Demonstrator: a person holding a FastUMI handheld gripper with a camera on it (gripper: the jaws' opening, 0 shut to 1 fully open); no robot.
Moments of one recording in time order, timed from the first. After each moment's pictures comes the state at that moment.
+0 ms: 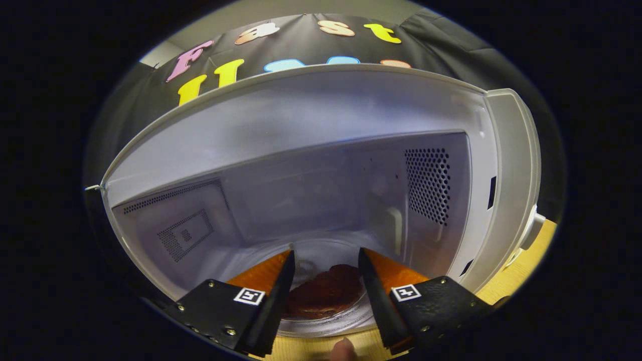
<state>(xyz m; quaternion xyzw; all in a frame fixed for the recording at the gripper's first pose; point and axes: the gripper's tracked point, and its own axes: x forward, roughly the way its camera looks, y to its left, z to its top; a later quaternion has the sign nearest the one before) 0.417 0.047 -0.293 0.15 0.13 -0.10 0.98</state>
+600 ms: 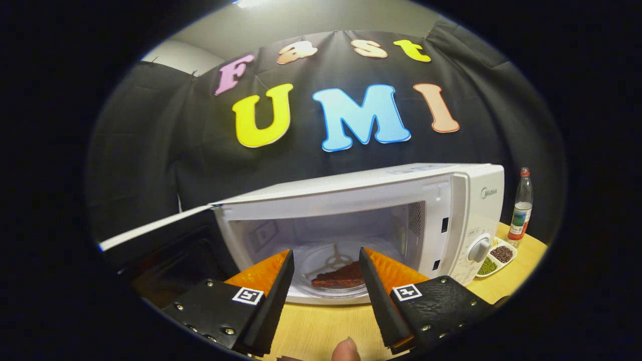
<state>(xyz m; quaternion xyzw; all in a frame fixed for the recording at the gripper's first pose) 0.289 0.097 -0.195 0.12 0.07 0.03 0.99</state>
